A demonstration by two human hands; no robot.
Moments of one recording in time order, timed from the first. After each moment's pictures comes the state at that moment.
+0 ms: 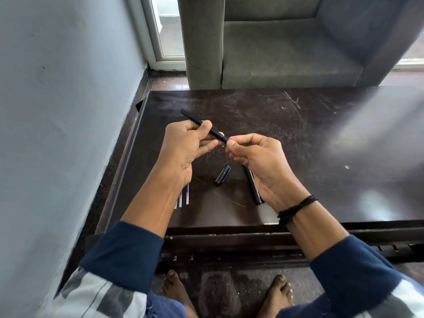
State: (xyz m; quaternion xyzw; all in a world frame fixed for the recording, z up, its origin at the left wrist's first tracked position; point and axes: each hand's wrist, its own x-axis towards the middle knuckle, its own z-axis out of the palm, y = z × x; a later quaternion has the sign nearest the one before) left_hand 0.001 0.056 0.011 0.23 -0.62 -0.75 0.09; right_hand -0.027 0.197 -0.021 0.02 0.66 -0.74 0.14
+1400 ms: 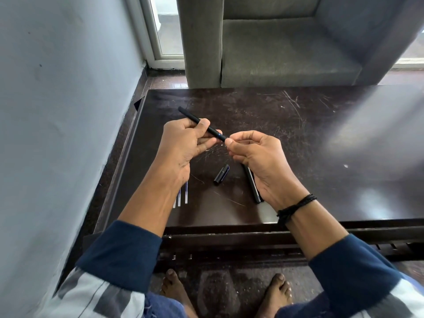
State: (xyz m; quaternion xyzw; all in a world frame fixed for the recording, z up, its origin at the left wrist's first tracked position) left_hand -0.001 0.054 0.010 0.23 -0.62 -0.75 0.09; right_hand -0.027 0.198 -0.020 0.02 0.67 -0.73 0.14
